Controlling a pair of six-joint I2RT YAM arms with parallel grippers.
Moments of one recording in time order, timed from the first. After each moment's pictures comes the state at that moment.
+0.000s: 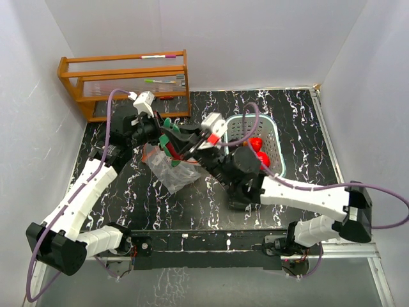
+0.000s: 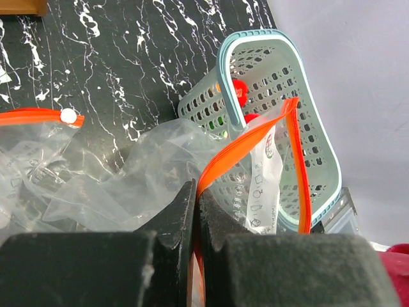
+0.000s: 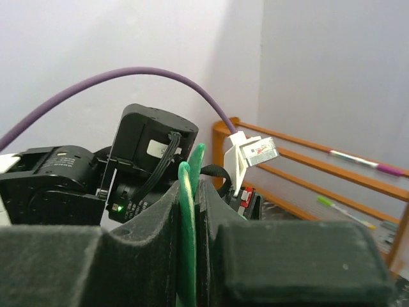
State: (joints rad) left arm -0.40 1.14 1.12 -0.39 0.31 -0.52; right arm 1.16 1.31 1.14 0.66 0.18 -0.03
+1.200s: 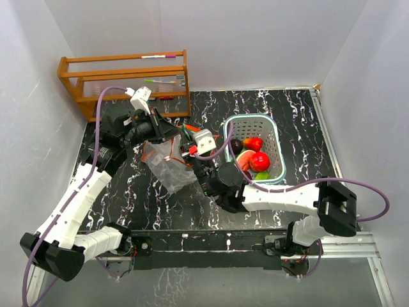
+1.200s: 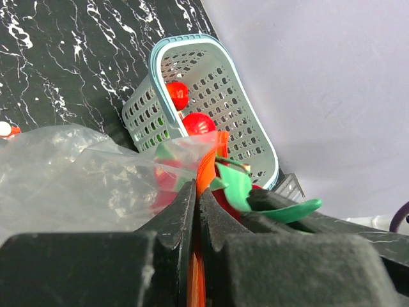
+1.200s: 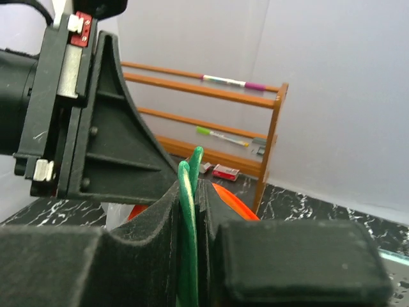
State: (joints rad) left arm -0.40 1.09 1.18 -0.40 0.44 -0.60; right arm 1.25 1.47 0.99 1.00 0.76 -0.42
